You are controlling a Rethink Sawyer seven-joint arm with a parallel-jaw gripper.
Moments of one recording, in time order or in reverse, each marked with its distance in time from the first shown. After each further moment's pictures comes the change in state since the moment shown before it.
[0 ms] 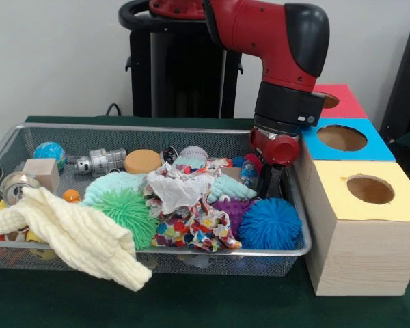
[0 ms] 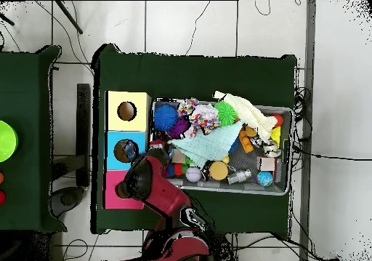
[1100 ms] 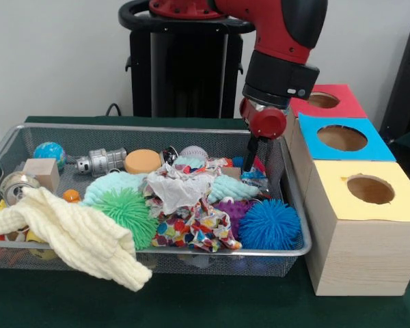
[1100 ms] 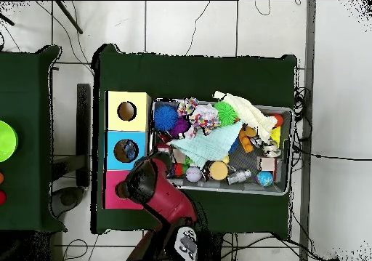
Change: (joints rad) arm 0.138 -0.091 -0.218 -0.004 0.101 0.259 0.000
